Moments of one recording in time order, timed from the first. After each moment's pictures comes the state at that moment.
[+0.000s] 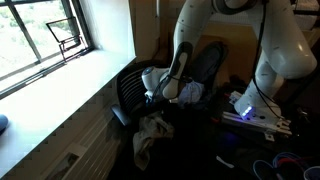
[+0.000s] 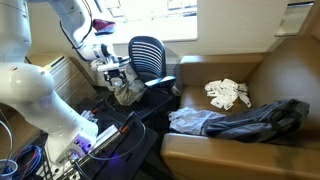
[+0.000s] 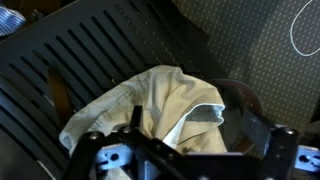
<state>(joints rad) 0.34 0.72 0.16 -2.15 -0.15 2.55 -0.06</state>
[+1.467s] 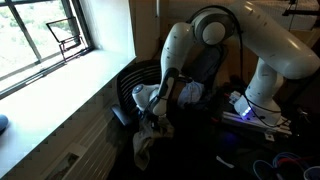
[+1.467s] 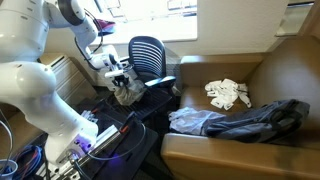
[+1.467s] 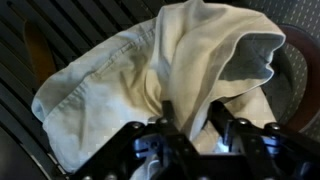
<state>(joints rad) 0.46 1.05 0.09 -1.79 -0.21 2.55 0.05</state>
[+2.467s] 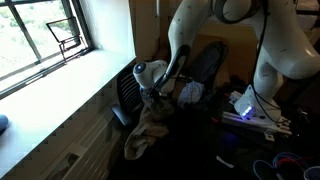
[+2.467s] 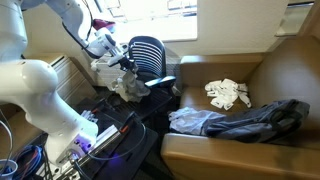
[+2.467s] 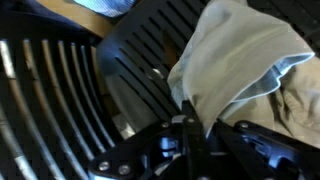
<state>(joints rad) 0.58 0.73 -0.15 -2.00 -0.47 2.52 0.30</state>
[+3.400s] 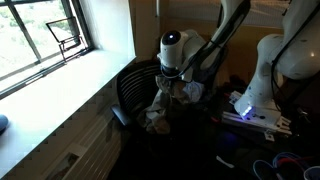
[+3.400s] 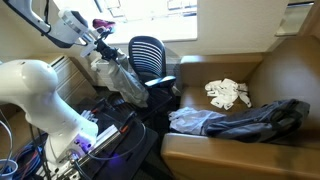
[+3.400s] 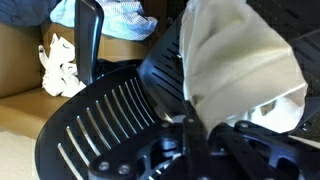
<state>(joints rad) 0.57 0.08 -0.09 -2.53 -0.69 2.47 0.67</state>
